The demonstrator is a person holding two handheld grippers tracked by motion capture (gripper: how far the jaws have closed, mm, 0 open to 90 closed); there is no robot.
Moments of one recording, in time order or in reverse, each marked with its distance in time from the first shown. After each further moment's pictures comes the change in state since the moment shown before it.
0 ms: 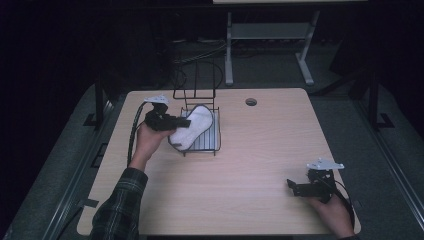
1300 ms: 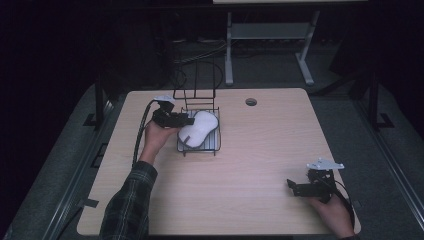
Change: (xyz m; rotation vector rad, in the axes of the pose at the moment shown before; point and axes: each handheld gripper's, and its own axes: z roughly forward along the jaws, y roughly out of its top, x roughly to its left) left arm 0.025 -0.006 0.032 0.030 0.090 -0.043; right arm 0.000 0.000 0.000 0.000 0.000 0.000
